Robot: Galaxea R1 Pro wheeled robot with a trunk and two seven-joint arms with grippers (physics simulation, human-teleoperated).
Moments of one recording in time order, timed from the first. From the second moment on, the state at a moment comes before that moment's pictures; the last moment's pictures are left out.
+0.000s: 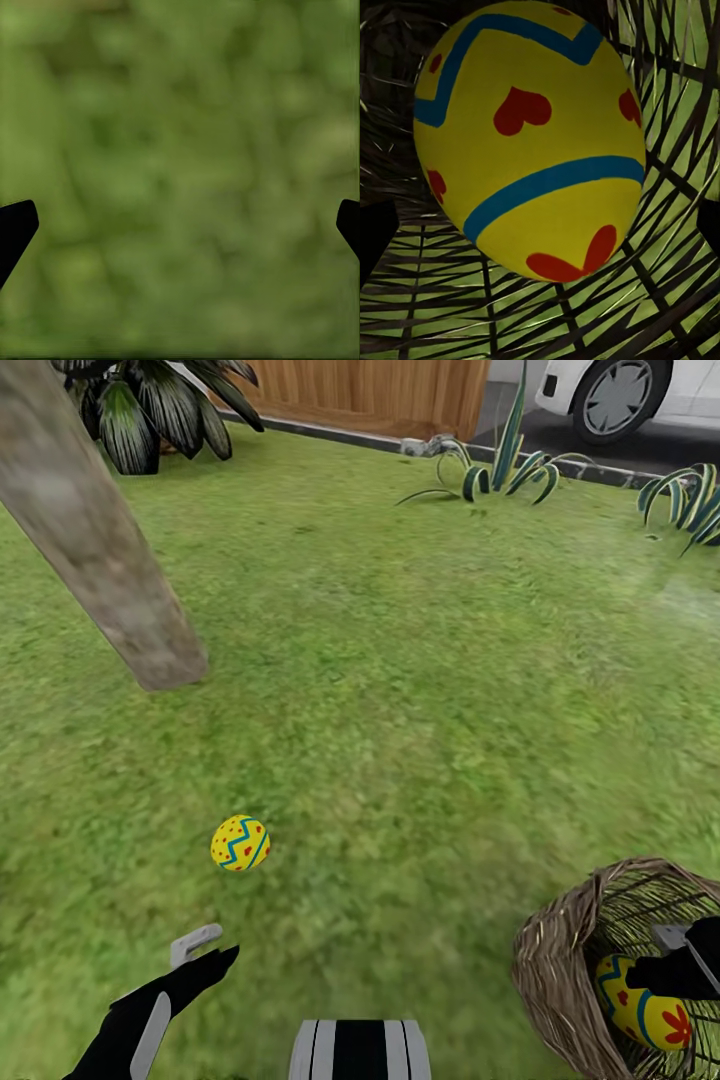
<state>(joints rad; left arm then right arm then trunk) -0.36 0.01 0.36 -0.84 0.13 0.39 -0.17 -0.54 -0.54 -0.07 -0.71 0.11 0.90 0.41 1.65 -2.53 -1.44</state>
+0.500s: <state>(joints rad) -0.36 0.00 0.36 -0.83 0.13 0.37 -0.18 -0.54 -0.54 -0.07 -0.71 0.11 0.90 0.41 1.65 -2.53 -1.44</state>
